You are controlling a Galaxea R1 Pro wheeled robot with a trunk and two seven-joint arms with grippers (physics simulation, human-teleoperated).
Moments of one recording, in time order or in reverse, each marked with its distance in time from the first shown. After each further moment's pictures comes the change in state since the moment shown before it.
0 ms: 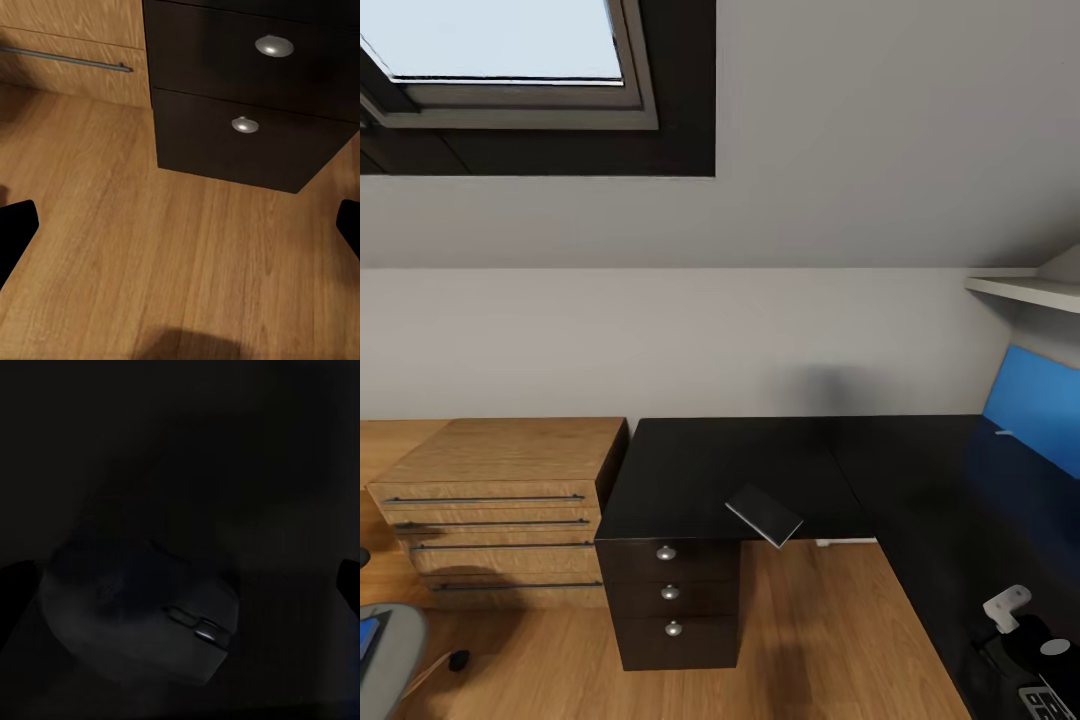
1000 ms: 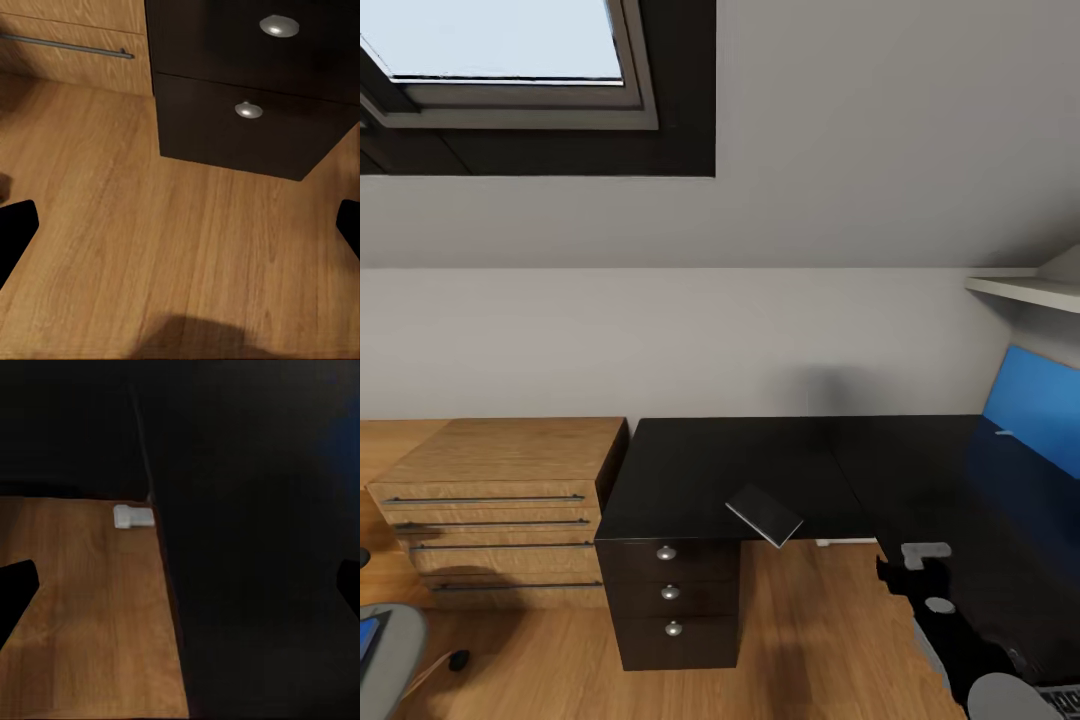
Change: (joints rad) left arm 0.000 -0.001 -0.001 0.029 0.000 0.002 0.000; right arm 0.001 0.303 -0.089 -0.209 -0.236 -0.068 -0.307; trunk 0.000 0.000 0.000
